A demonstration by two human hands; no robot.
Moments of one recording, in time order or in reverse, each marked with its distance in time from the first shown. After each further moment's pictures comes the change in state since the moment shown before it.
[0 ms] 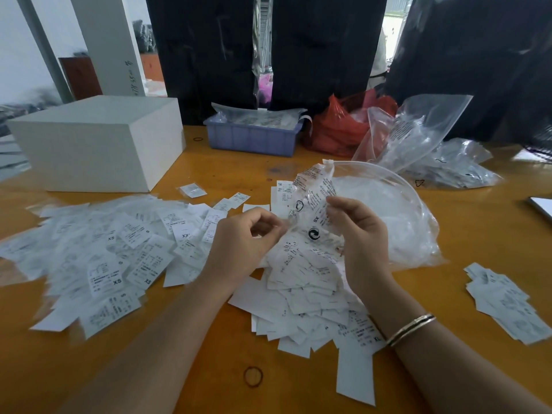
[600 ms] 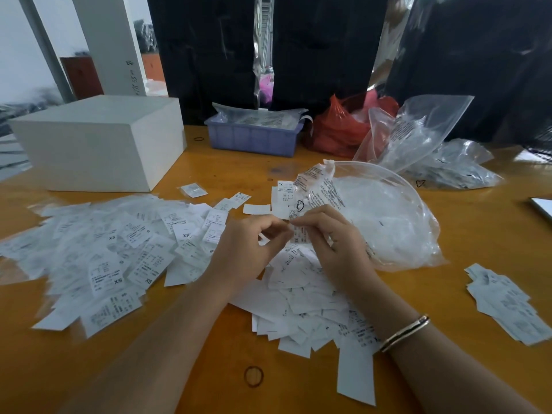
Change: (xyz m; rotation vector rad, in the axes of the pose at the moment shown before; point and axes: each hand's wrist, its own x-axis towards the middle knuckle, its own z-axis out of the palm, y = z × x) left_hand 0.000 -0.006 0.001 0.091 -0.087 0.154; right_hand -0.004 0.008 0.003 -0.704 -0.360 -0.497
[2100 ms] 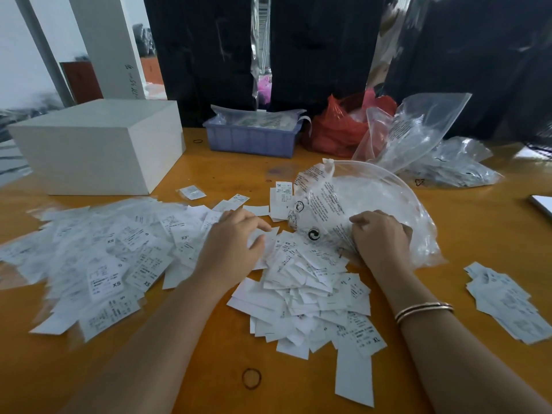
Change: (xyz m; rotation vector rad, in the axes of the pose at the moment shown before) left_hand 0.000 -0.021 -0.003 0.394 -0.078 -0.131; right_hand 0.005 0.059 -0.038 -0.649 0.075 0.597
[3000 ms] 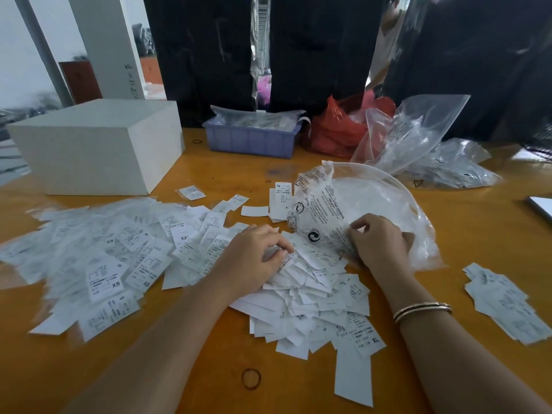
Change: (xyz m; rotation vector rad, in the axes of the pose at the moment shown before) left_hand -0.007 0.015 0.006 -0.246 -0.212 0.071; right_hand -0.002 -0.003 -0.002 -0.013 -0.071 0.128
